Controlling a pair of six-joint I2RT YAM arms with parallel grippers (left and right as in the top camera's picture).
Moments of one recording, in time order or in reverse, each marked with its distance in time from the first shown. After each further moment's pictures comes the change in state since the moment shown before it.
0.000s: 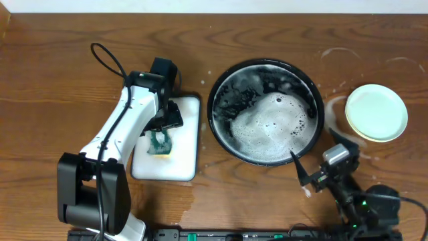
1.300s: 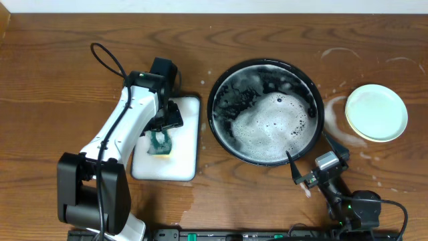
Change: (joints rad) left arm 0.000 0.000 0.000 0.000 0.000 0.000; right arm 0.000 -0.144 -0.283 0.244 0.019 -0.003
